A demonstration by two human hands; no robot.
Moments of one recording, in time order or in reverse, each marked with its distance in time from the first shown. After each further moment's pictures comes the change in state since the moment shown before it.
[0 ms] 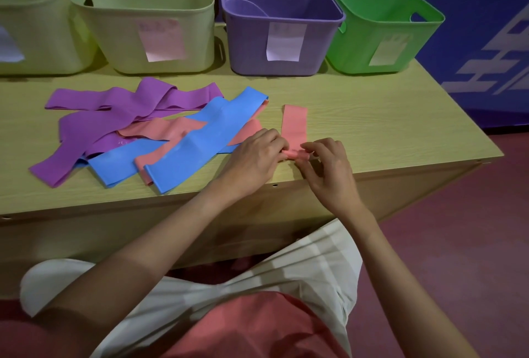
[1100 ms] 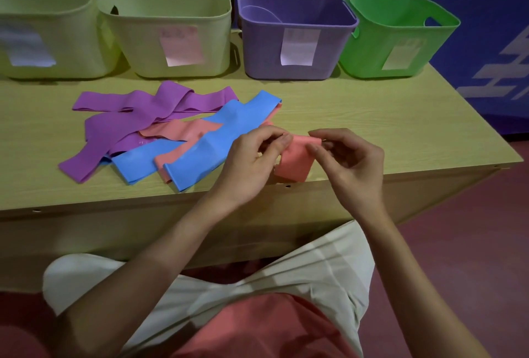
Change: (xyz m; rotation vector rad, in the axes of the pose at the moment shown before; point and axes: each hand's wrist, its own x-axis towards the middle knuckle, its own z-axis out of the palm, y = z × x) left_hand -0.025 0.032 -0.060 -0.708 0.226 -0.346; right_hand 0.009 -0.071 -0.041 0.715 0.110 0.170
